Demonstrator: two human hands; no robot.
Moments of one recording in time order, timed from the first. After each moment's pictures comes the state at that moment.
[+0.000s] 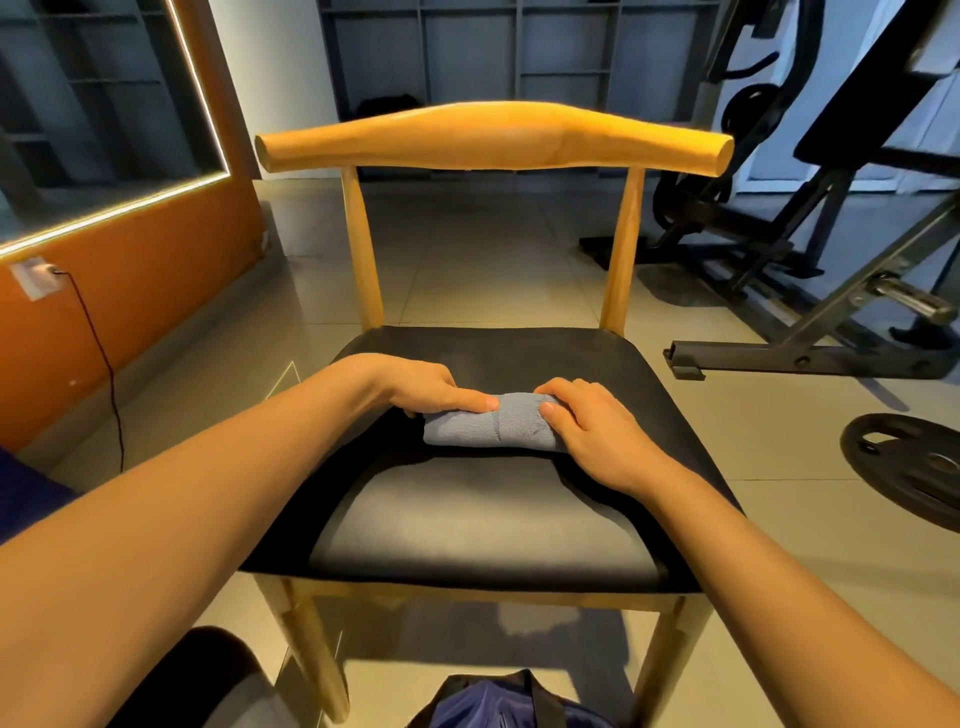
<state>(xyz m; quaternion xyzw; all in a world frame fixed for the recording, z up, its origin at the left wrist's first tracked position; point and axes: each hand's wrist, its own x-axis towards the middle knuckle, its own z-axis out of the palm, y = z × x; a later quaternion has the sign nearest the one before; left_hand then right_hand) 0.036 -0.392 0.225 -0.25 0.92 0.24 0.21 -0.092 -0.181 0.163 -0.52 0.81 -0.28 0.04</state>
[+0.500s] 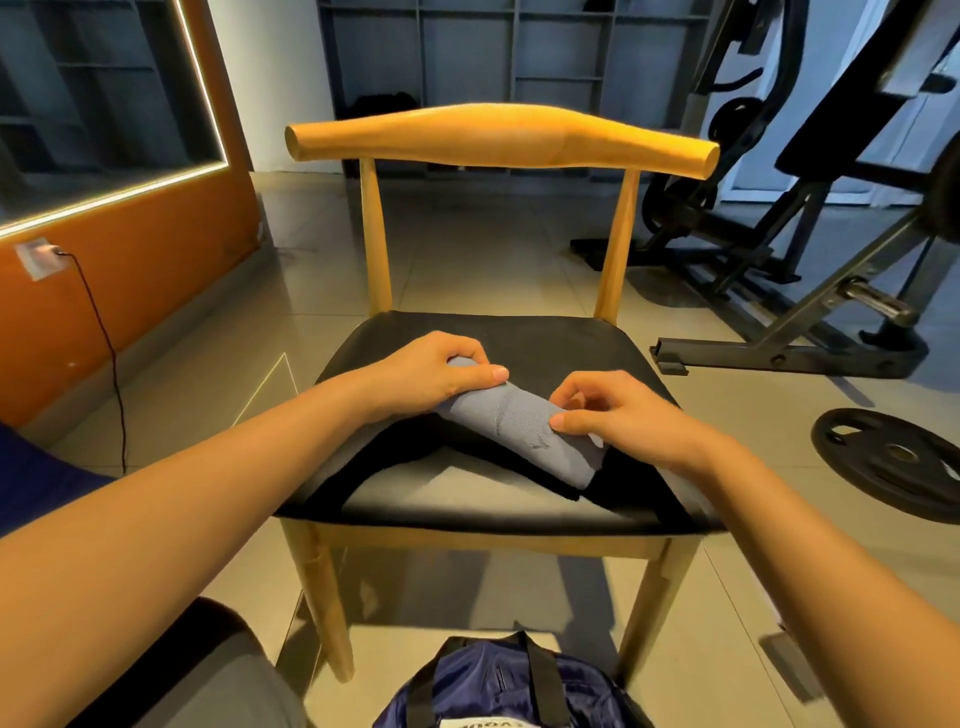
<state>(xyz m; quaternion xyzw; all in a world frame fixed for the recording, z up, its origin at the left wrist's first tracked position) 0.098 -0.342 0.228 -0.15 0.91 0.38 -0.11 -0.050 -0.131 0.211 -0.51 0.74 -0.38 0.22</state>
